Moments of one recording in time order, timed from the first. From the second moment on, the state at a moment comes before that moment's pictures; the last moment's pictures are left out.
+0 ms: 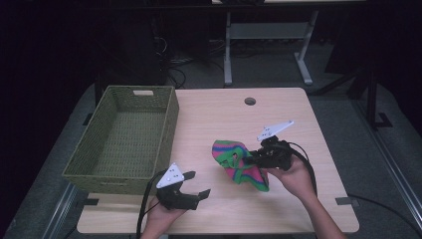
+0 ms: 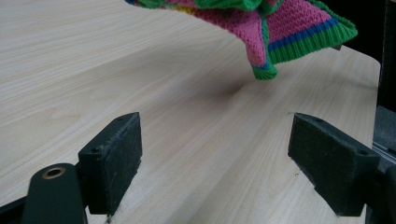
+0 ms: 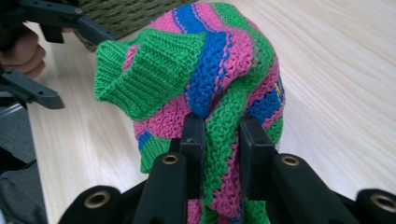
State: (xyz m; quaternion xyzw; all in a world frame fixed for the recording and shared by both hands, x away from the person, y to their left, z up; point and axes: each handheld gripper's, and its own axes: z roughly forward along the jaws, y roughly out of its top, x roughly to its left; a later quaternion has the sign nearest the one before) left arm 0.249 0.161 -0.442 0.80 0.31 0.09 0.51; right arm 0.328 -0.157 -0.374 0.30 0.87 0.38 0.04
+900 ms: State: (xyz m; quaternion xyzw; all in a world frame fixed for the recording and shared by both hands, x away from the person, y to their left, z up) left arm 0.250 0.162 -0.443 0.80 0.32 0.09 0.51; right arm 0.318 -0.138 -0.419 0.32 0.87 0.37 -0.01
